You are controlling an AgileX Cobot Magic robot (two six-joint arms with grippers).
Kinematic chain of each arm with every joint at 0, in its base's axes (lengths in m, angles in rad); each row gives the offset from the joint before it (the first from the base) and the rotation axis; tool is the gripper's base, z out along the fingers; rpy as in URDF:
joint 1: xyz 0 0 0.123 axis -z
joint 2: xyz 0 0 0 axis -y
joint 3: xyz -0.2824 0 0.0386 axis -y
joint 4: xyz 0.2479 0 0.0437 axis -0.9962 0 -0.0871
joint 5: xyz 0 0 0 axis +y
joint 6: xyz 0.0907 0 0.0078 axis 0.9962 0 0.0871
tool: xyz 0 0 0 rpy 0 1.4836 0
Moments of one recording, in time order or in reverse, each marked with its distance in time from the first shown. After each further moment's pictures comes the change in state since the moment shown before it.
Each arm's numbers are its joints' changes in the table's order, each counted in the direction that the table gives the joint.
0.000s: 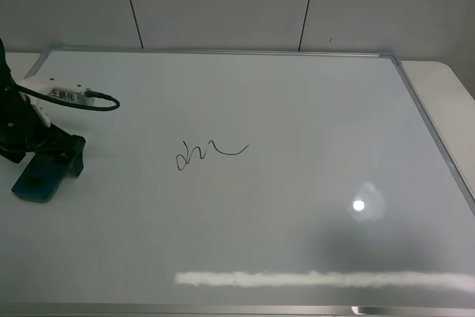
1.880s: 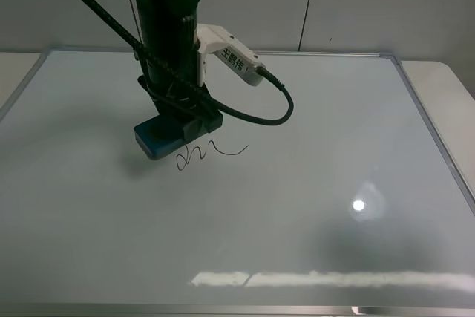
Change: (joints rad) left arm 0.676 -0.205 0.687 0.001 0.583 0.065; right arm 0.000 0.000 0.000 0.000 0.000 0.000
